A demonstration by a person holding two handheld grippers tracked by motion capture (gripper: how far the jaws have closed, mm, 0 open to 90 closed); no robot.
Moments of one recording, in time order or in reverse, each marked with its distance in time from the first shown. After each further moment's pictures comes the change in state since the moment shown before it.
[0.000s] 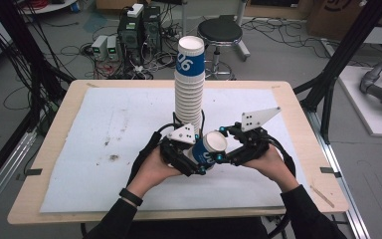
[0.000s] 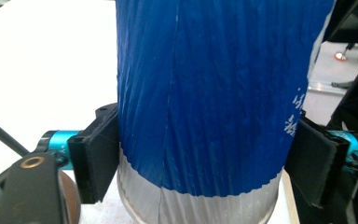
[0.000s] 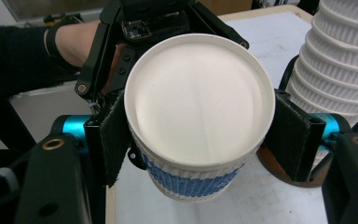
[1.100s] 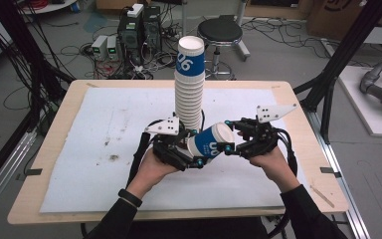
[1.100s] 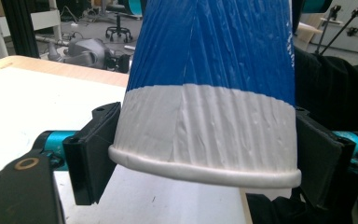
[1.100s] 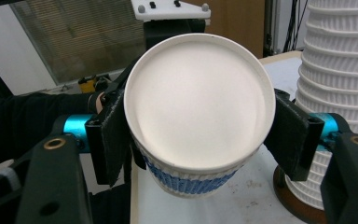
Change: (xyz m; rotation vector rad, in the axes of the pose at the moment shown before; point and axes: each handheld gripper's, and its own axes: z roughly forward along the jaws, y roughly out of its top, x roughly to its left) left arm 0.008 -0.013 -0.015 -0.302 -0.093 -0.115; right arm -0.009 -0.004 -0.017 -0.216 0.082 0.082
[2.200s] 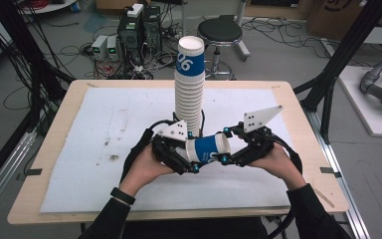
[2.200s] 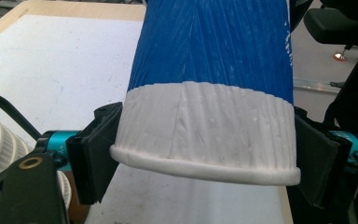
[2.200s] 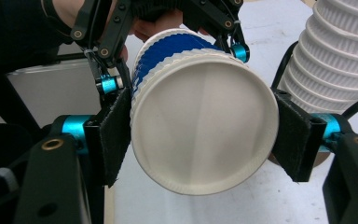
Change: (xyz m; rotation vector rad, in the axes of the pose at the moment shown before) left arm -0.010 0.016 0.001 0.316 0.096 0.125; right arm 0.008 0.004 0.009 0.303 -0.078 -0.122
